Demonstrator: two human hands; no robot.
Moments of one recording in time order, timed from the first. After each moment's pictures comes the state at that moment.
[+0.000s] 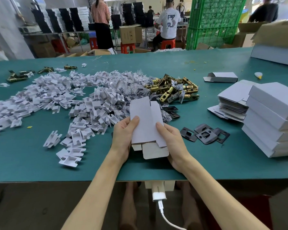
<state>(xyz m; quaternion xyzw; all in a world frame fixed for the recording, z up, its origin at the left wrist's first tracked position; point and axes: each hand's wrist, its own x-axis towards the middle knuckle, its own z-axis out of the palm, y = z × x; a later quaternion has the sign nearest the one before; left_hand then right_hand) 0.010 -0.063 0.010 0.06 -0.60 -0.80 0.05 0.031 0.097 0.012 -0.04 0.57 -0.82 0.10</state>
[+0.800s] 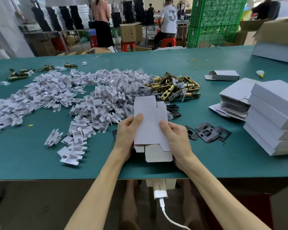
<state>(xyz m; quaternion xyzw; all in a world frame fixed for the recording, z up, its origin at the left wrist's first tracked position) 0.016 -0.054 0.013 0.05 -0.62 -0.78 0.07 0.027 0.101 0.002 -0.03 0.61 -0.79 -0.01</state>
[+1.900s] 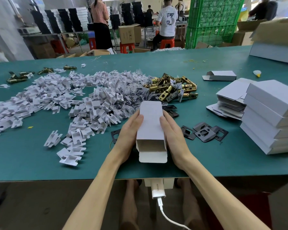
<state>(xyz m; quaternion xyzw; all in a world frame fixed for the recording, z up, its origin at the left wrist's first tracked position) 0.023 -0.053 0.024 -0.04 -0.64 -0.76 0.00 0.021 0.098 0.008 -0.08 0.63 -0.77 0.00</state>
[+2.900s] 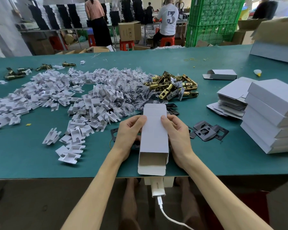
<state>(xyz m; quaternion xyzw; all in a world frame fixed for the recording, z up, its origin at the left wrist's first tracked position) 0.020 -0.053 0.014 -0.01 -0.67 -0.74 0.04 0.026 0.105 0.004 -0.04 0.58 -0.81 -0.03</state>
